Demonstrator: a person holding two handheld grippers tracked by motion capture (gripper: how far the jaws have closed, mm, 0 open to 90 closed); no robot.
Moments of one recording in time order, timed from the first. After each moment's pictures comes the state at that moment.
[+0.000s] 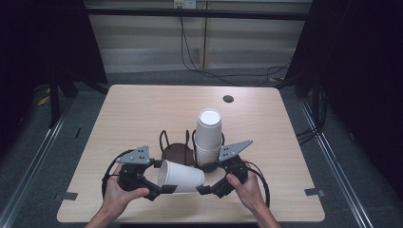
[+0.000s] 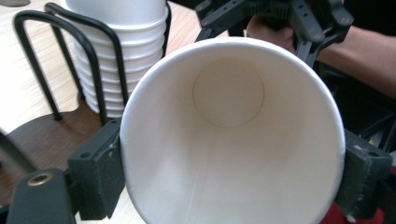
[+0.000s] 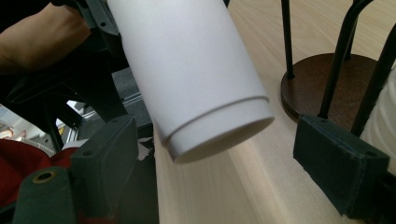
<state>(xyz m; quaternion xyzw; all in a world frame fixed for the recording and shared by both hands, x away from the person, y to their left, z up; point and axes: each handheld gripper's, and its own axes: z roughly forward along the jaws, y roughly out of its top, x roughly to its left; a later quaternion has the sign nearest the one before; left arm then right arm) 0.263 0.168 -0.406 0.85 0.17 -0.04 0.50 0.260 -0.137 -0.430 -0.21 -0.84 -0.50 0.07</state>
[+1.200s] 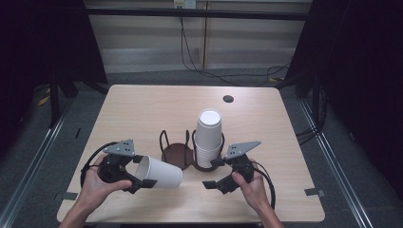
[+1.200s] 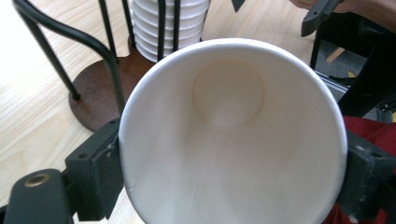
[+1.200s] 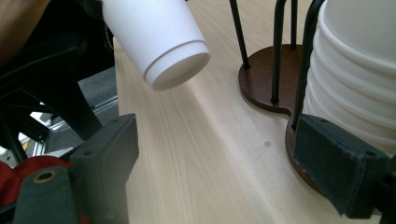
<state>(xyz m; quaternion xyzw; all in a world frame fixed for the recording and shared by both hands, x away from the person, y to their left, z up) 0.280 0.208 -0.392 0.89 0.20 -0.02 0.42 0.262 -0.155 -0.435 -0.26 -0.83 -0.49 0.02</state>
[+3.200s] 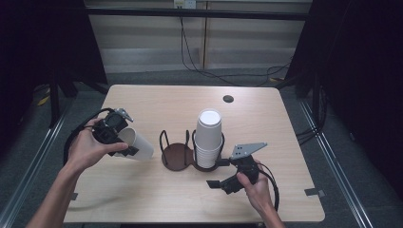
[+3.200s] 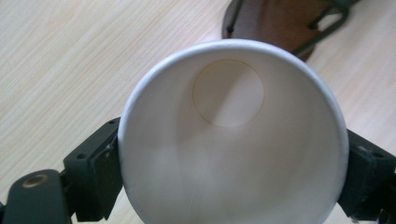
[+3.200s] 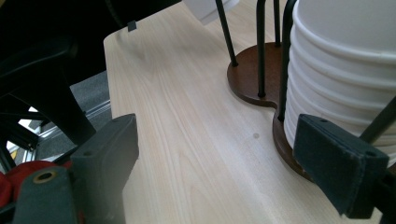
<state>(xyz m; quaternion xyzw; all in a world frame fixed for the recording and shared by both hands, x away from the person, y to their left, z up) 0.369 0.218 -0.363 0.94 0.30 0.05 0.18 0.256 -0.165 -0.433 -0.28 -0.83 -0.49 0.01</state>
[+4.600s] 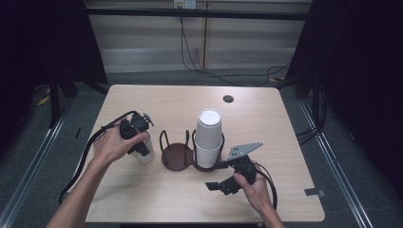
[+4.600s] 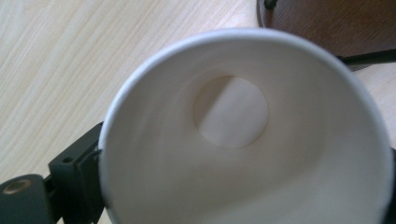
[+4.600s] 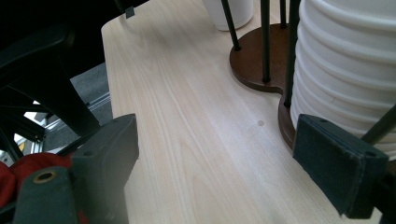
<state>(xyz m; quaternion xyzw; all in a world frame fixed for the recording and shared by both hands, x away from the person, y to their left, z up) 0.396 0.173 -0.407 0.95 0.28 0.08 0.07 0.258 -0.161 -0.440 -0.28 -0.84 -0.47 0.03</state>
